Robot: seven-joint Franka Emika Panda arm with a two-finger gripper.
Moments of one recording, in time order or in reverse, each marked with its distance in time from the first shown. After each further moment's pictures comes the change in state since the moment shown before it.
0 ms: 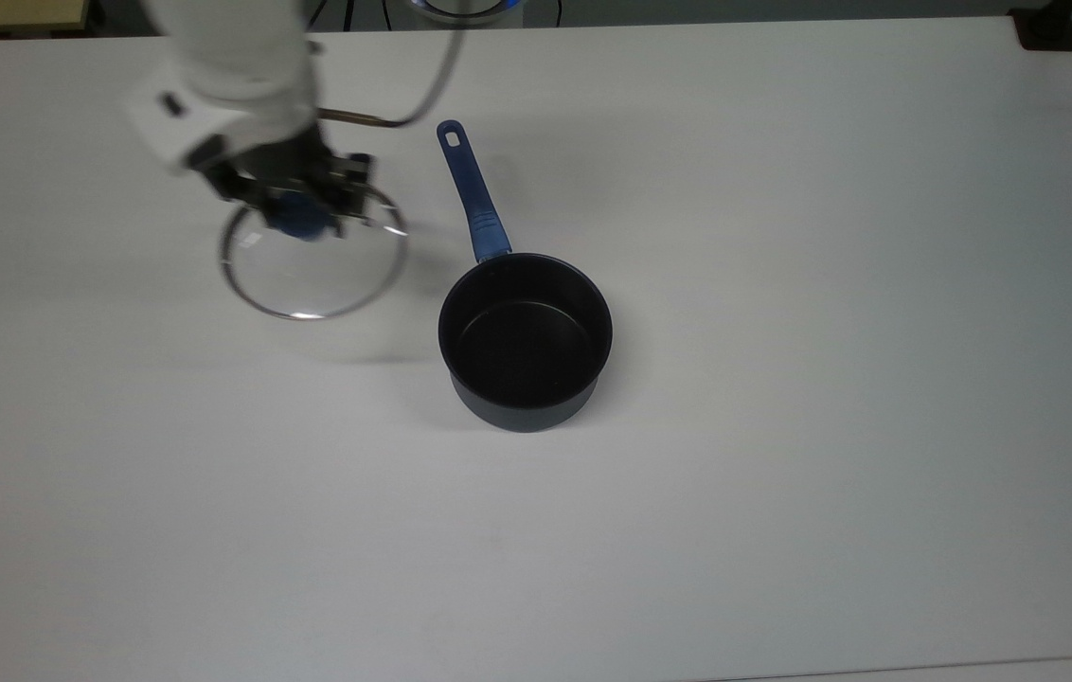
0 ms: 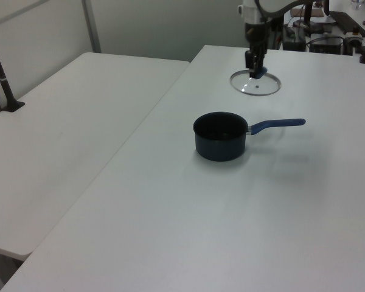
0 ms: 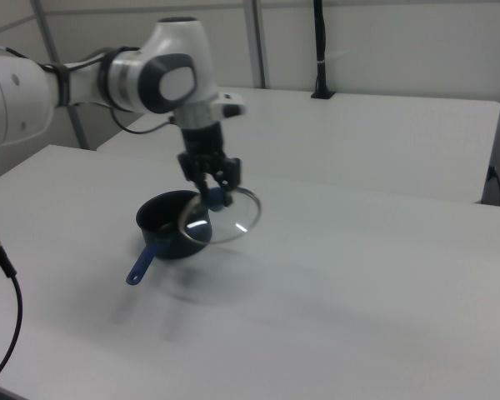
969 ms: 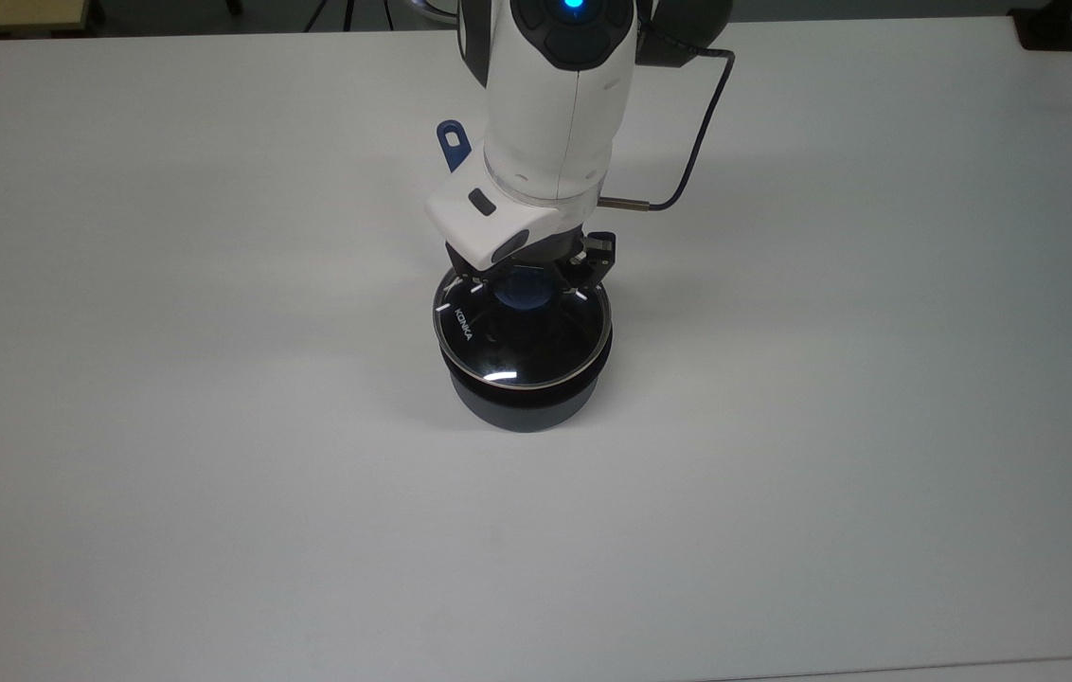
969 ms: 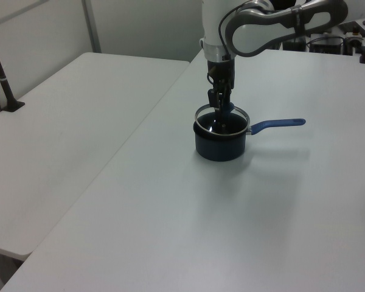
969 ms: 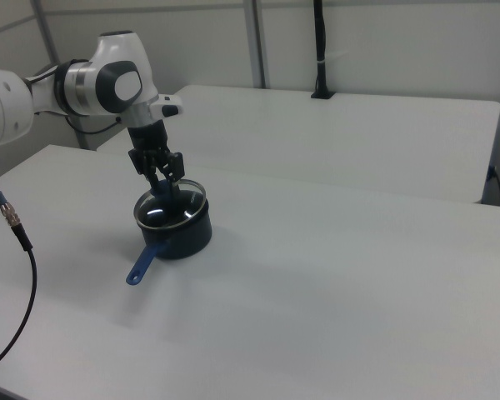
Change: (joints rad) arm 0.256 0.184 -0.004 0.171 0.032 0.002 0.236
